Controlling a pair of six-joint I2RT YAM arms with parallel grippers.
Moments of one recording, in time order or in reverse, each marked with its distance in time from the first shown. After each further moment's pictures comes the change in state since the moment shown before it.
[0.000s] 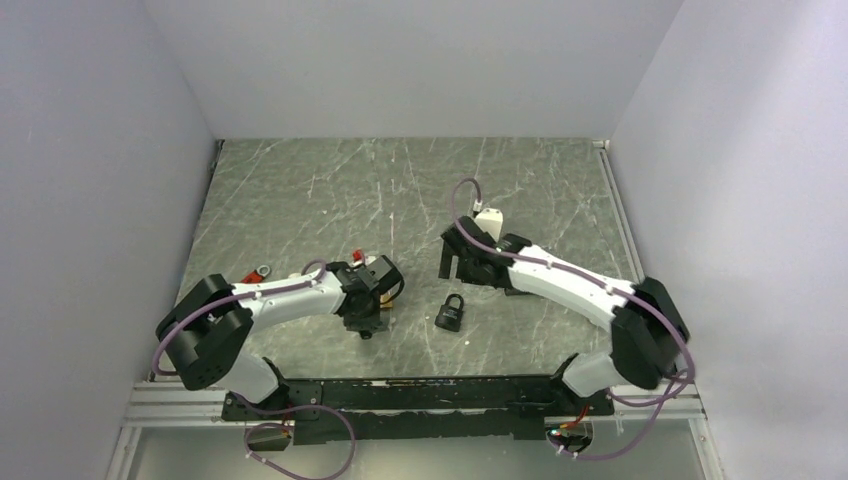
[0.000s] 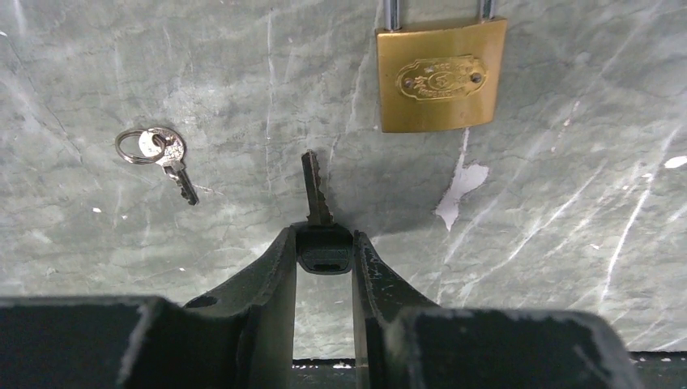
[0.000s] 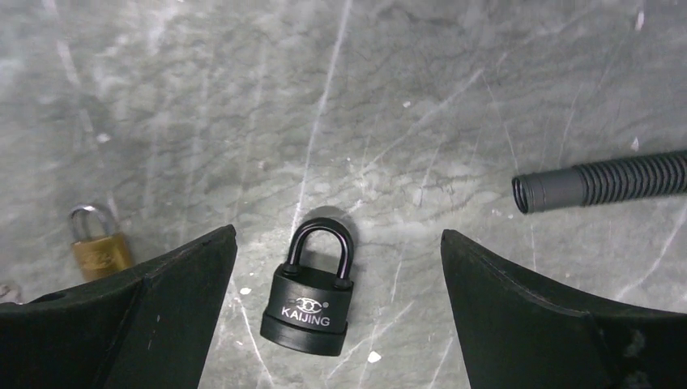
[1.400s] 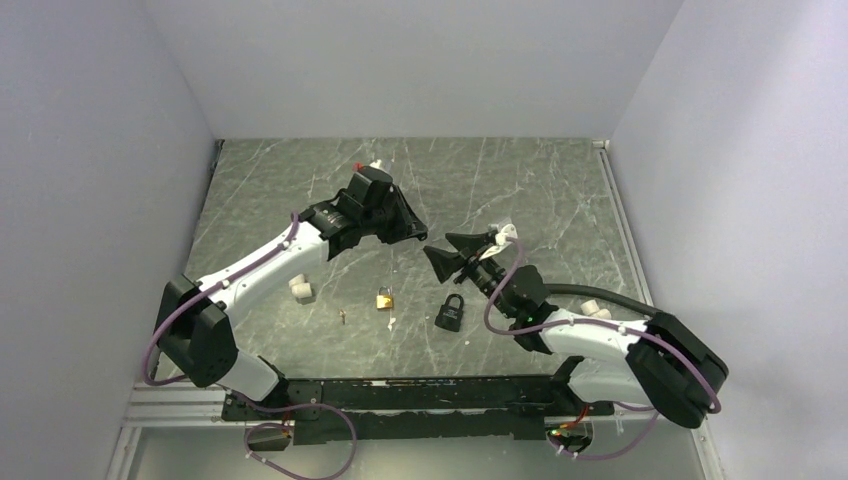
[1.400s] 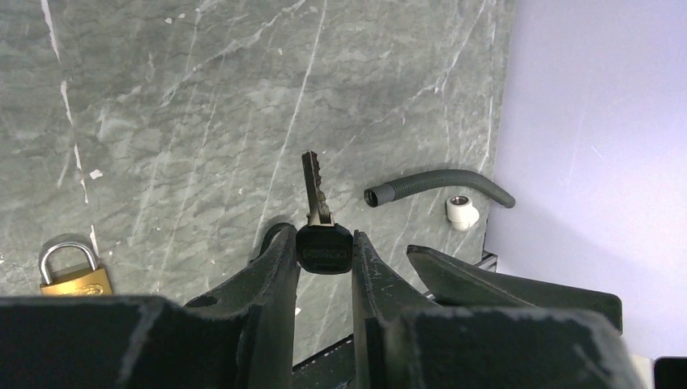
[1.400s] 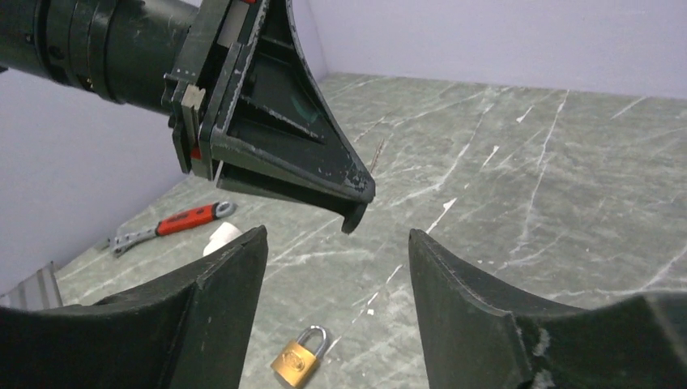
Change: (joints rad) left arm 0.195 0.000 0.436 0.276 0.249 -0.105; right arm 0.026 -0.304 -0.716 1.720 -0.338 -0.568
